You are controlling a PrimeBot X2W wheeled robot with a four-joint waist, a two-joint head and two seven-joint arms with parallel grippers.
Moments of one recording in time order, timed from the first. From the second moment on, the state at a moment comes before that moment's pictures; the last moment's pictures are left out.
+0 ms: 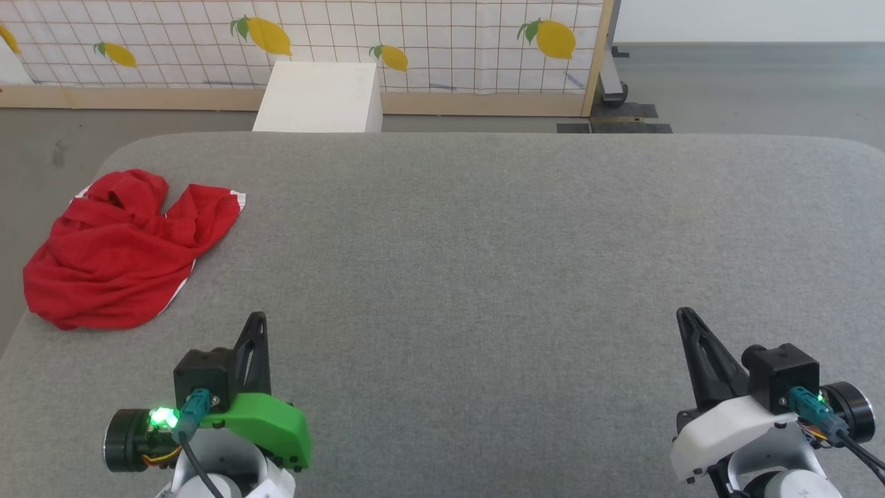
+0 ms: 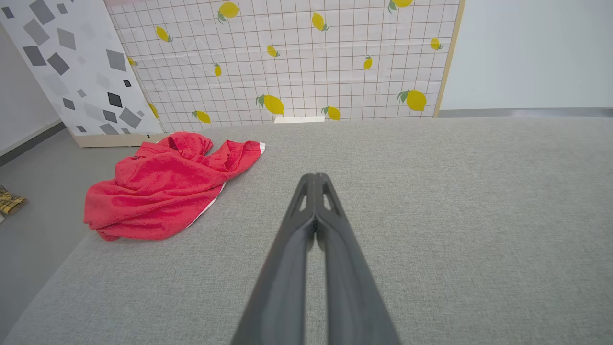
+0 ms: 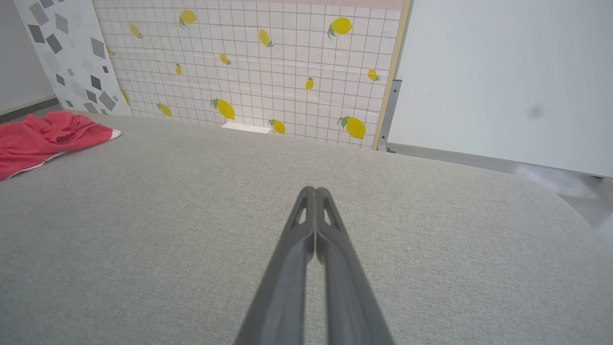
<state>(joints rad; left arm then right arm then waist) -0.01 0.05 0.00 0.00 -0.01 -0.01 0.00 0.02 -0.05 0.00 0.00 0.01 0.13 0.00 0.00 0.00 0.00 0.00</state>
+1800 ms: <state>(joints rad) -0.02 0.05 -0.04 0.04 -0.05 0.00 -0.04 0.02 -0.05 0.00 0.01 0.01 0.13 -0.03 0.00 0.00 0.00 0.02</state>
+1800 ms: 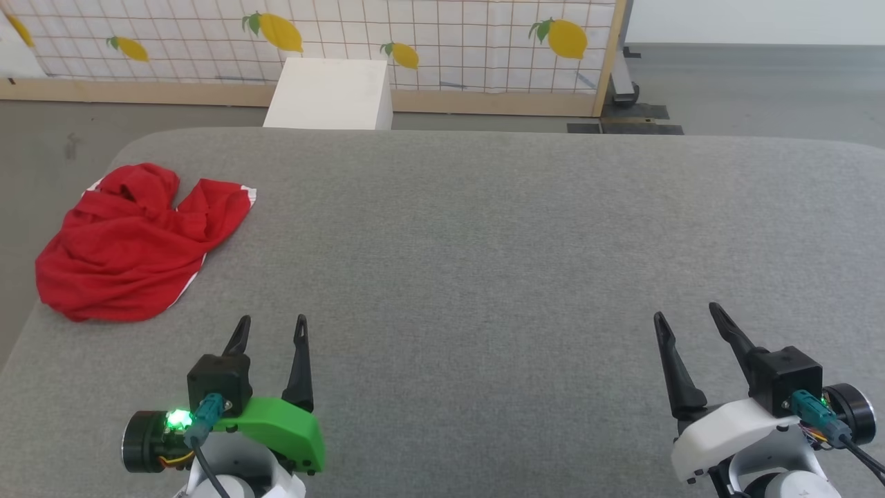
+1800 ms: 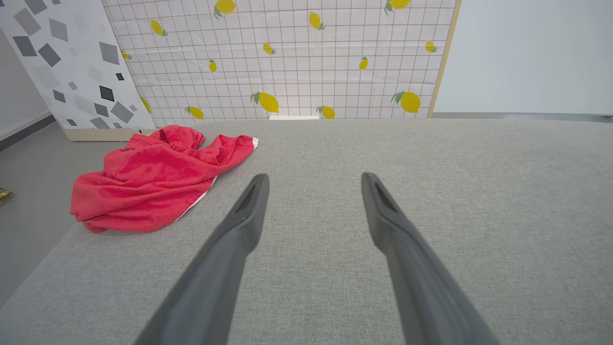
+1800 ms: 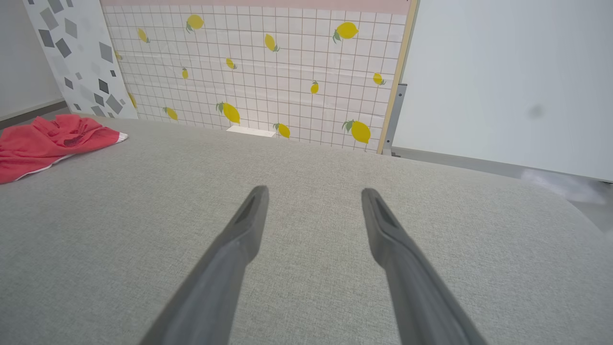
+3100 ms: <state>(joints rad) -0.03 0.06 -0.06 0.08 -0.10 0.04 -0.12 0.02 -0.05 0.01 0.03 0.01 0.13 -0.08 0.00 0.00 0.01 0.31</state>
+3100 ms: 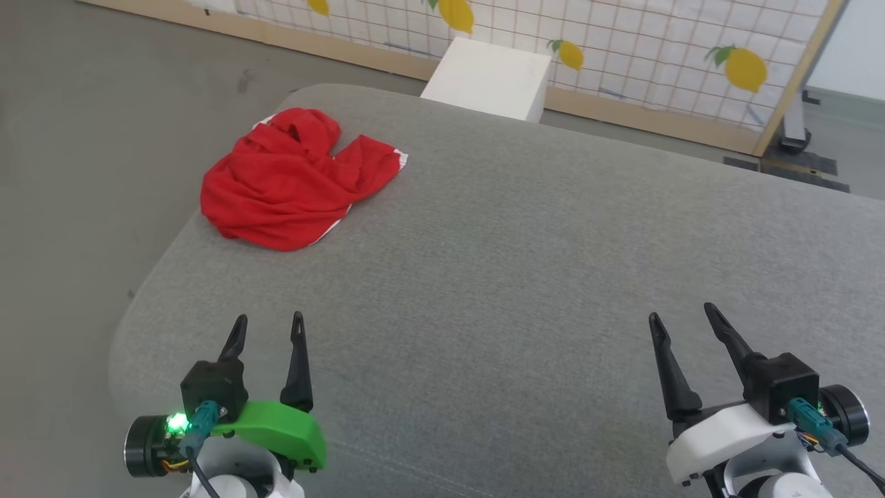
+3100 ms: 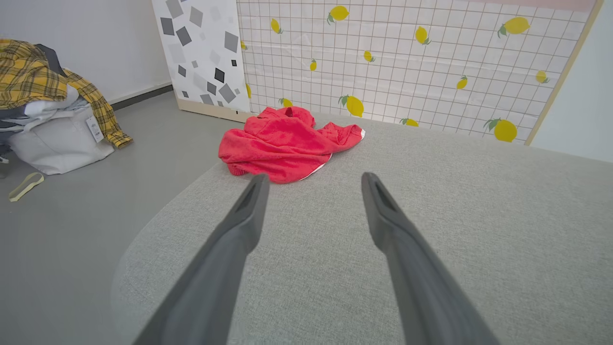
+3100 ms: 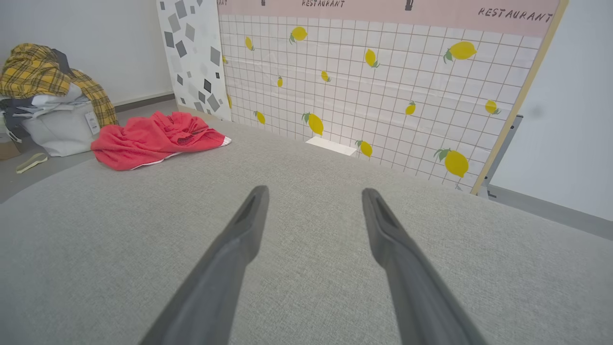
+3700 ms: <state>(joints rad) -0.03 0.06 -0.06 0.09 -0.13 0.06 -0.15 0.00 -0.05 0.01 0.04 0.02 0.13 -0.11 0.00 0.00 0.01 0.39</state>
